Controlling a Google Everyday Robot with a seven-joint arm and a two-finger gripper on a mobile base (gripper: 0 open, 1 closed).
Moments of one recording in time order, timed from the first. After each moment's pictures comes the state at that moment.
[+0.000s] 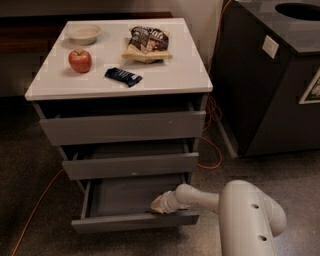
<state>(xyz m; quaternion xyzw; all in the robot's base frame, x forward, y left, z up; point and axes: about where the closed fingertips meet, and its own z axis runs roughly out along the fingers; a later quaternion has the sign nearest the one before) 0.633 -0.001 0.173 -0.53 0.77 0.20 0.28</state>
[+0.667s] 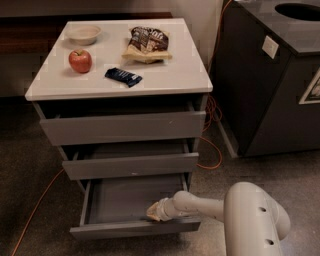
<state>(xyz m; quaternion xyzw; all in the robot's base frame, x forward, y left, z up) 0.588 0.023 0.173 -0.54 0.77 0.23 0.28</state>
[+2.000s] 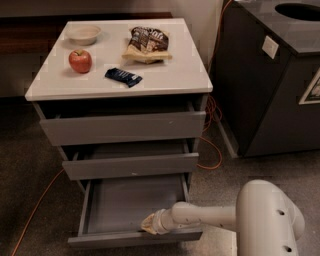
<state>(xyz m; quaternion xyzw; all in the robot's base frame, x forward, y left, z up) 0.520 0.046 0.204 -0.55 0.75 0.25 0.27</state>
